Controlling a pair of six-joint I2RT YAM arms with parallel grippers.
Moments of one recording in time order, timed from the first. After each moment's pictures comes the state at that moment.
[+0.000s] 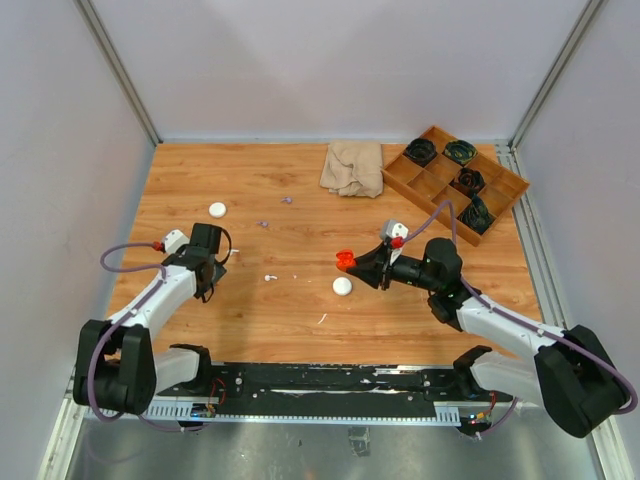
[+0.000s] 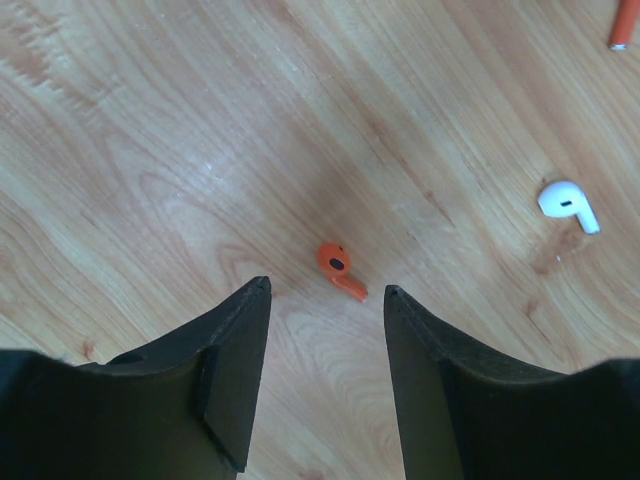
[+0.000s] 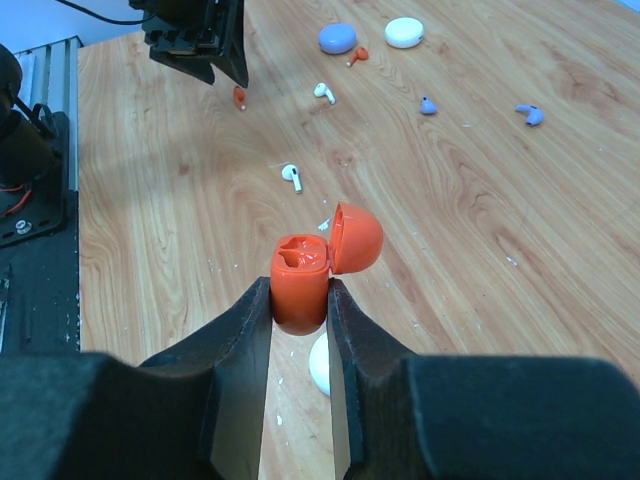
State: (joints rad) left arm -0.14 1.16 0.59 -0.55 -0.50 -0.94; right arm 0.55 1.10 0.38 0.62 -0.67 0.02
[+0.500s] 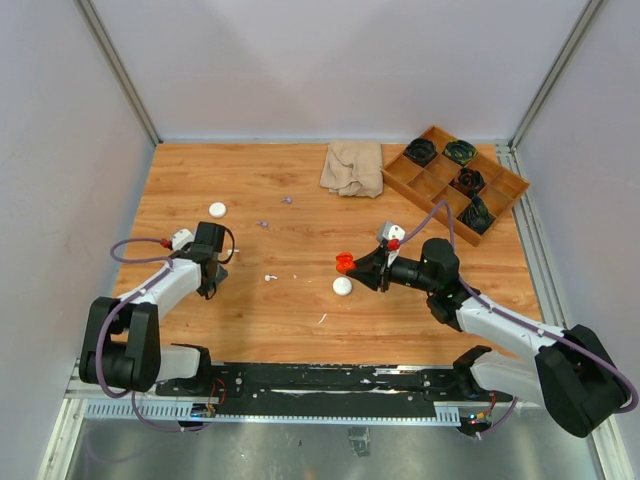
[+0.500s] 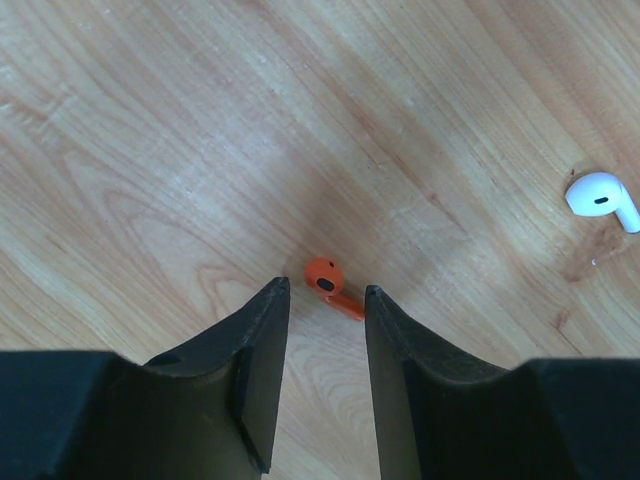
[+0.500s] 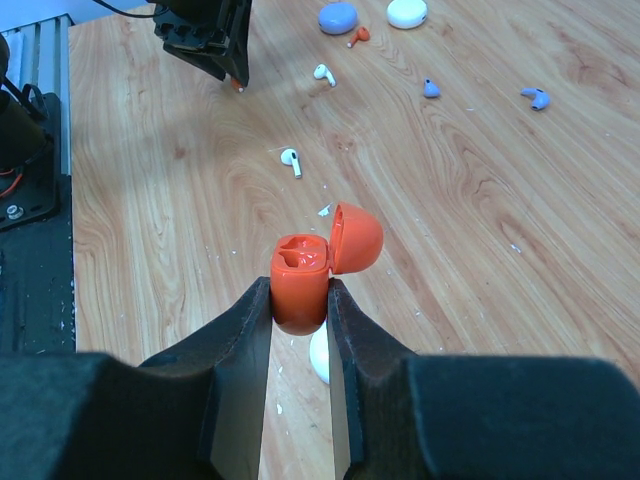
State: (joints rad) left arm -0.13 1.29 0.59 -0.47 -0.48 -0.87; right arm 0.57 1.10 0.38 0.57 -0.65 -0.01
